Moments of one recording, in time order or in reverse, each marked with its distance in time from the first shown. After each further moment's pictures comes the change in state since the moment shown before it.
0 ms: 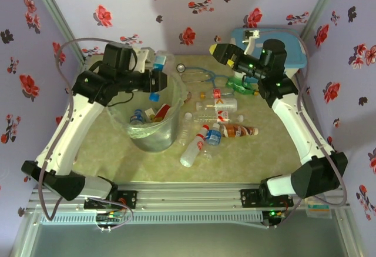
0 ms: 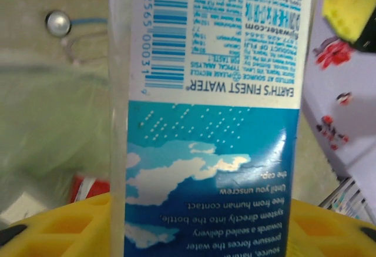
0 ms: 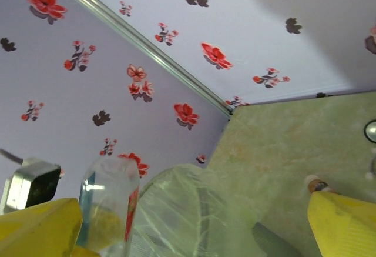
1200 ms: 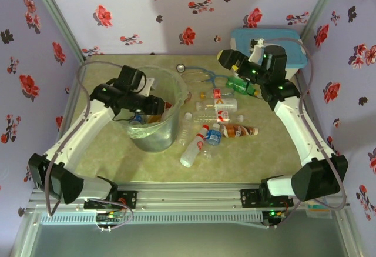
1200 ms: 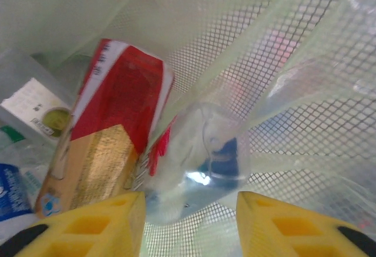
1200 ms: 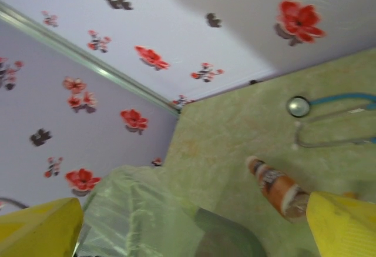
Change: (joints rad) left arm 0.005 -0.024 -0.357 0.043 0.013 0.018; right arm -0.054 -0.029 -0.063 -0.151 0.144 -0.030
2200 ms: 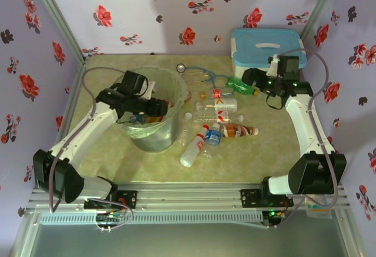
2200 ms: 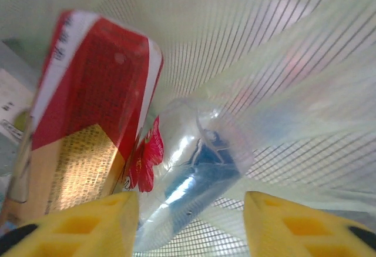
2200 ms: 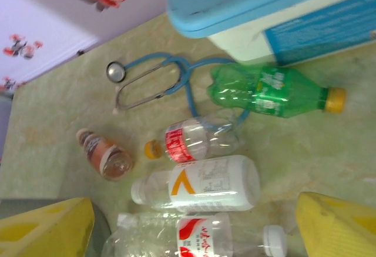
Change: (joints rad) left arm 0.024 0.000 -0.088 0.117 0.022 -0.061; right arm -0.185 0.043 0.007 -0.408 0.157 -0.362
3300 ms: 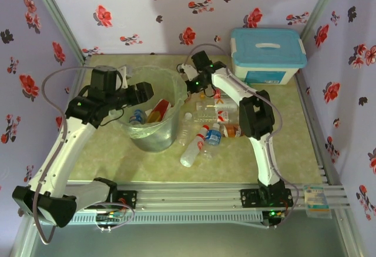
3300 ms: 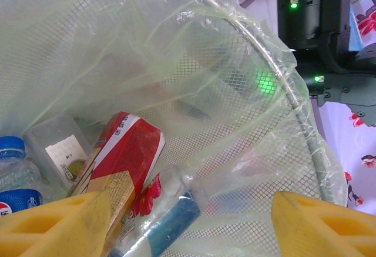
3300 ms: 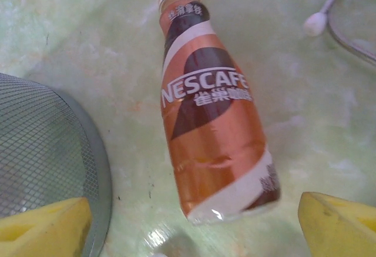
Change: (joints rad) left arm 0.111 -0.214 0.028 0.072 -0.073 -0.176; right arm 0.495 0.895 0.685 -0.124 -0.047 -0.429
